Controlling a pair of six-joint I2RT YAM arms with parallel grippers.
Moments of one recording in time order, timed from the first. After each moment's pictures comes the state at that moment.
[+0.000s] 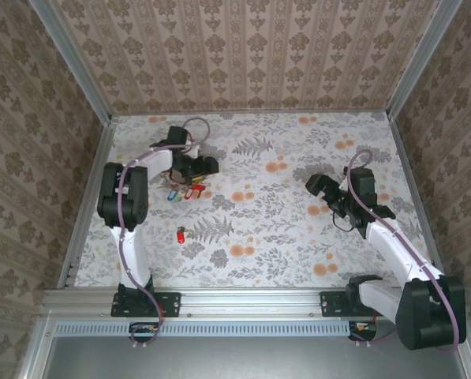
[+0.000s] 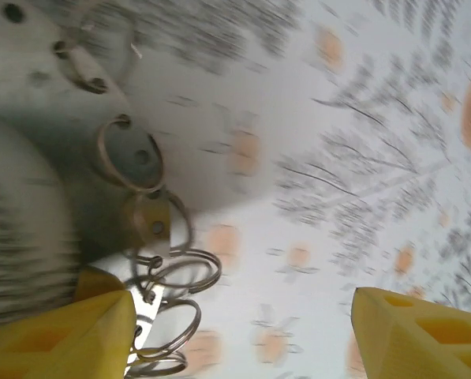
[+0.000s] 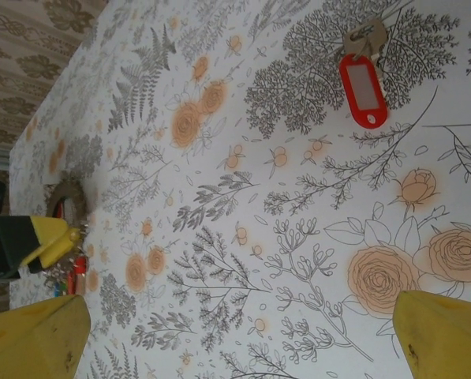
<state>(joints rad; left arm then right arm) -0.29 2.05 1.41 -0.50 0.55 -0.27 0.05 1.06 0.59 -0.23 -0.28 0.74</state>
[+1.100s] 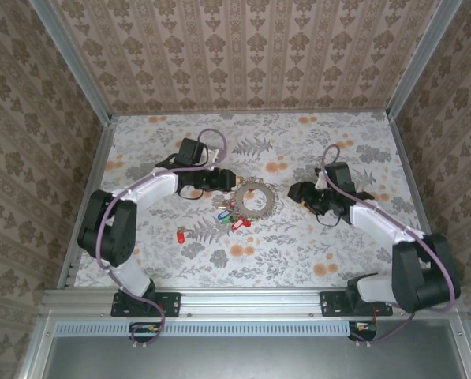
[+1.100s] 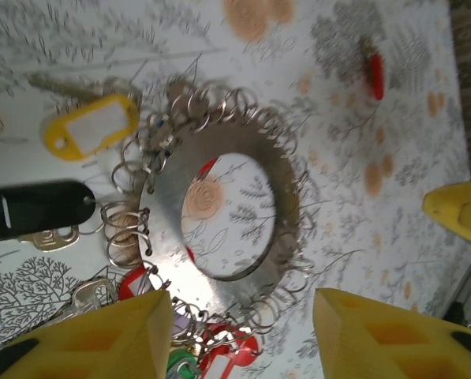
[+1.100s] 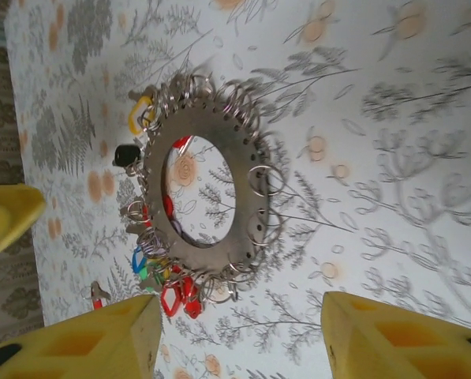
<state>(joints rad) -0.48 1.71 1.11 -0.33 0.59 -0.43 0.20 1.36 0.72 -0.22 -0.45 0.72</state>
